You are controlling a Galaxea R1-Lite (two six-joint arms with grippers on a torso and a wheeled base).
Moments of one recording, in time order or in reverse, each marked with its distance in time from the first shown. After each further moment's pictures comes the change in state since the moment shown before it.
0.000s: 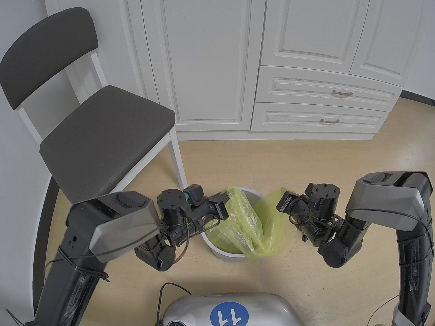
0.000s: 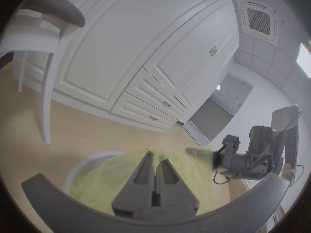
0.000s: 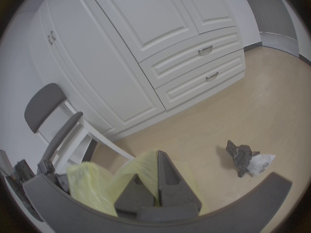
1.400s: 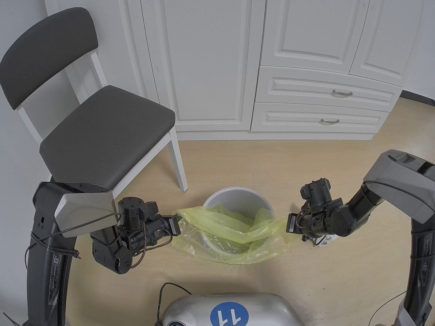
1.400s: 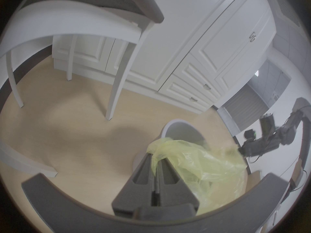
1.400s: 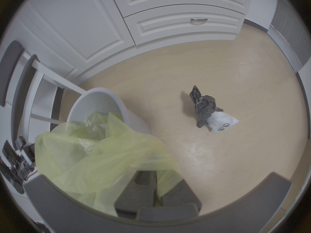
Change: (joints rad) left arm 0.210 -0.127 0.374 0.134 0.035 0.083; right arm -0.078 -0.095 -0.217 1.038 0.118 -0.018
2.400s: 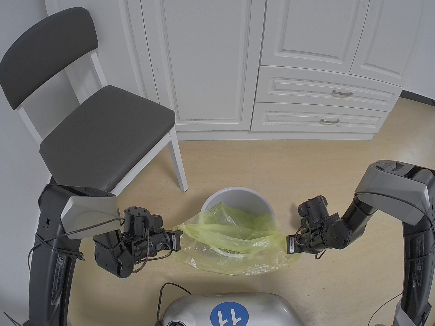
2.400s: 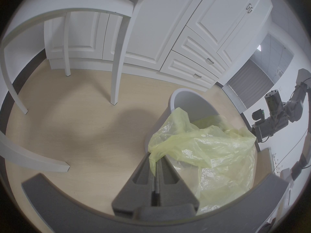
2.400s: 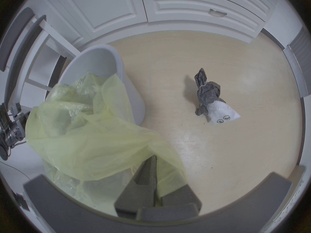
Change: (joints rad) left arm -0.011 0.036 0.012 0.127 0.015 0.180; right arm 0.005 0.066 0.077 -0.015 0.034 -0.179
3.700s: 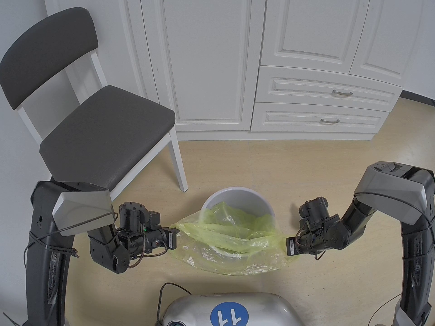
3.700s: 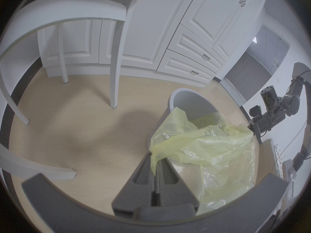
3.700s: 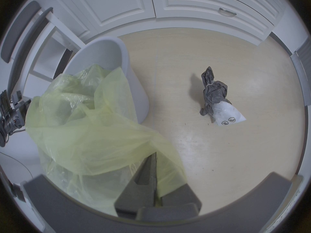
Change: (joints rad) left arm 0.025 -0.044 0.002 0.062 -0.032 0.088; right arm -0.015 0.017 0.001 -0.009 0.055 -0.069
